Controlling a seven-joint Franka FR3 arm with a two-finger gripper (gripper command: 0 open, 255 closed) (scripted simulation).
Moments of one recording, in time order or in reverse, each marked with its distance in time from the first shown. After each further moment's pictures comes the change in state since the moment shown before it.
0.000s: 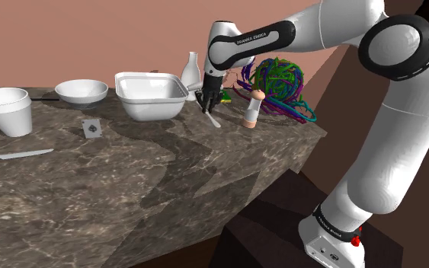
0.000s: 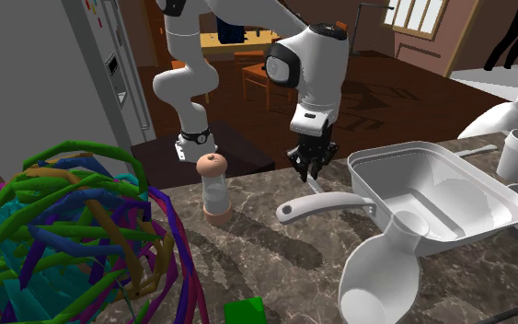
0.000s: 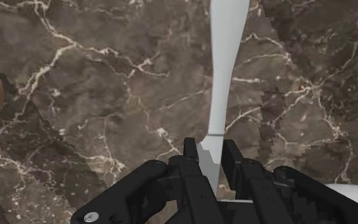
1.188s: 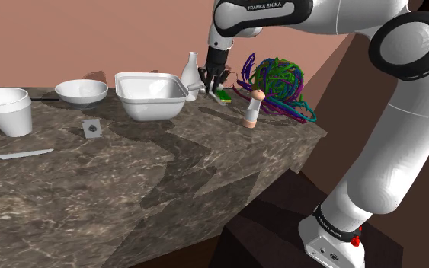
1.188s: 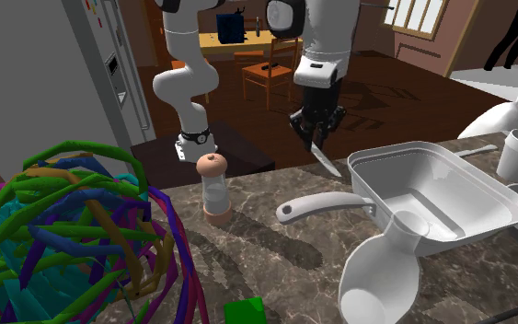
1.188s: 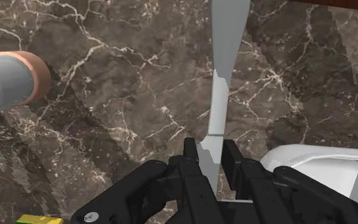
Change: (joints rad) arm -0.002 -0.053 0.000 0.178 0.004 -0.231 -0.001
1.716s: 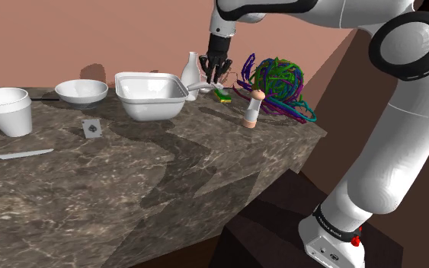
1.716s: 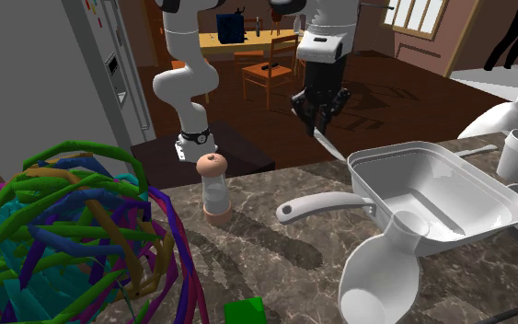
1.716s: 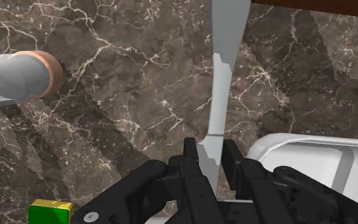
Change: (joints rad) arm 0.001 0.000 0.001 0.106 0.000 -0.106 0.003
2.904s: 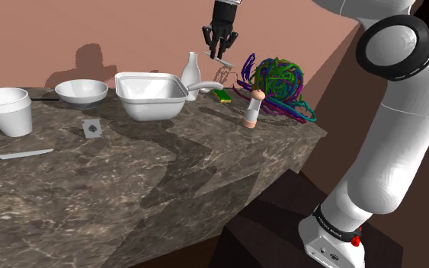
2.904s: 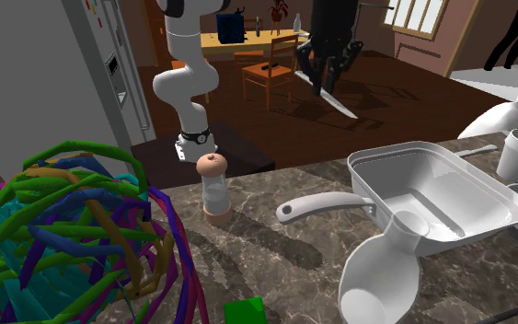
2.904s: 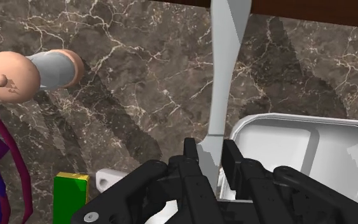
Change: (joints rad) arm 0.005 0.067 0.002 0.339 -0.006 -0.272 0.008
